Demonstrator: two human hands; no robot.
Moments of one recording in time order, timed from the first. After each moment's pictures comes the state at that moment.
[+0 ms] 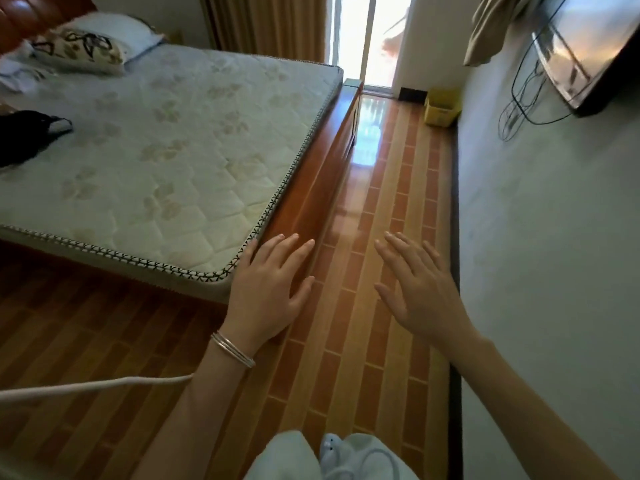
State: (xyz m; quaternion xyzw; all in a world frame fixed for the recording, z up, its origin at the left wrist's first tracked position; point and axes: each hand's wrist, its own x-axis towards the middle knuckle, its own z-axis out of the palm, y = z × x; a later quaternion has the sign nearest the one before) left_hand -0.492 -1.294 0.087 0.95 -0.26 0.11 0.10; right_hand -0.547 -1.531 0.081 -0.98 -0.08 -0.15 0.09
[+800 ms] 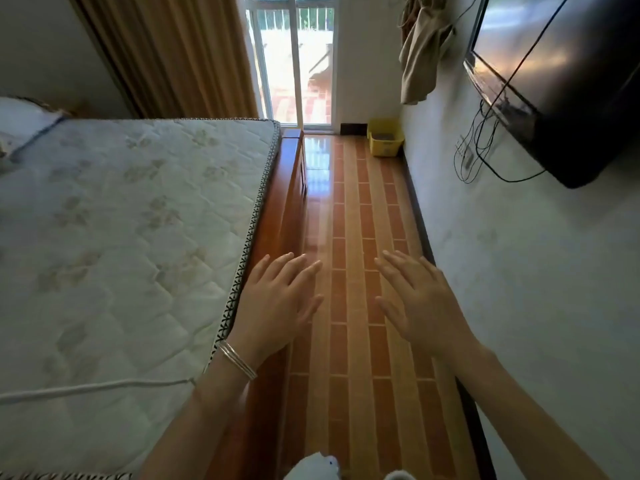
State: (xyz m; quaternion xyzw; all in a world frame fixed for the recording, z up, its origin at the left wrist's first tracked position) left_hand -0.134 -1.438 0.092 0.90 -0.41 0.11 0.10; right_hand -0.246 -1.654 0.088 -0.99 0.06 -0.14 0.06
